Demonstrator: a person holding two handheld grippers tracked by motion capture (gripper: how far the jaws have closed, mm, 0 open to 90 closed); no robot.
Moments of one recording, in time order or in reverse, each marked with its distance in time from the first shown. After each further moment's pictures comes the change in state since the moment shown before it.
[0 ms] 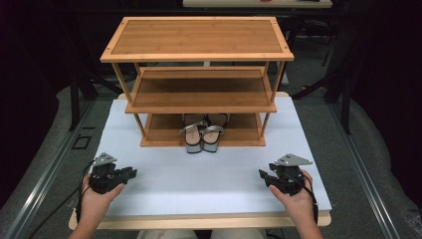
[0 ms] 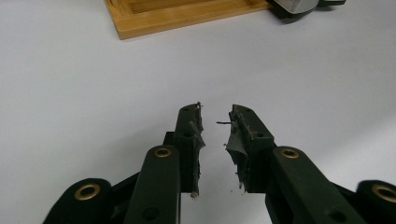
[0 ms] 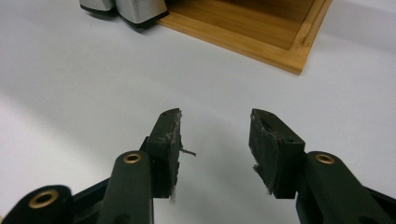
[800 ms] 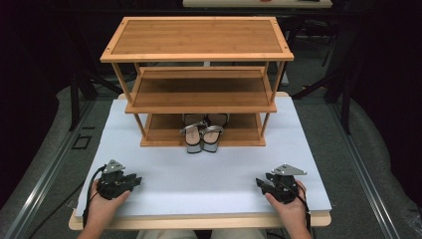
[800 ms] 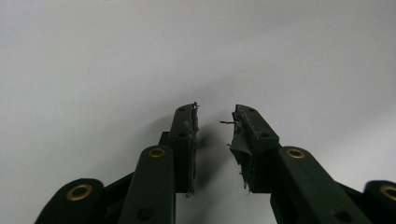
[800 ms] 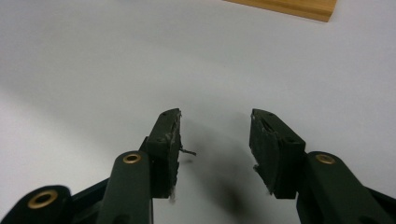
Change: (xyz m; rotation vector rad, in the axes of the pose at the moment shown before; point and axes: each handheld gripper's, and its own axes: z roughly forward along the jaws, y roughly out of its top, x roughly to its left) left arm -0.001 -0.020 0.023 0.063 0.012 0.056; right arm 0.002 -0.038 0.029 0.015 -0.009 0.062
